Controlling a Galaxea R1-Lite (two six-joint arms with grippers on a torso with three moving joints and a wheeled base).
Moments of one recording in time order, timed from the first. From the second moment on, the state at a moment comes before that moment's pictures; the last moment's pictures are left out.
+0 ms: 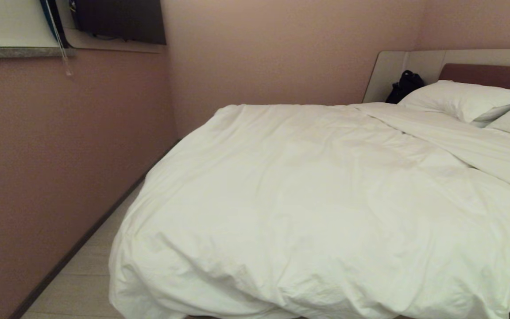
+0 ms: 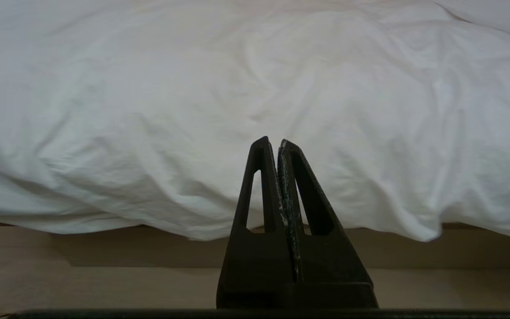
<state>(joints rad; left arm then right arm) 0.00 0.00 0.00 0.00 0.00 0.09 0.00 0.00 0.00 0.00 0.01 -0.02</state>
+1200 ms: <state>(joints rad) 0.00 0.00 0.00 0.00 0.00 0.09 0.00 0.00 0.00 0.00 0.01 -0.03</state>
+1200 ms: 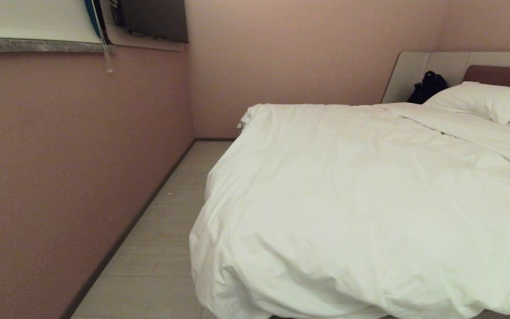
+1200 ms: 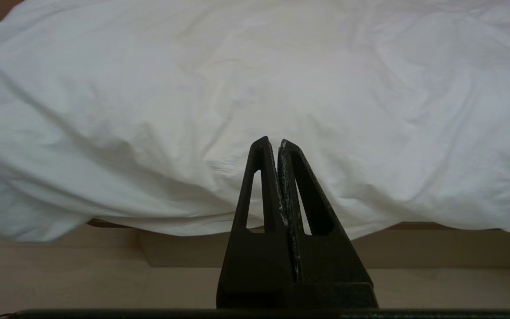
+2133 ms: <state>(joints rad) 0.00 0.00 0.00 0.00 0.00 0.09 0.00 0.00 0.00 0.00 0.01 -0.02</state>
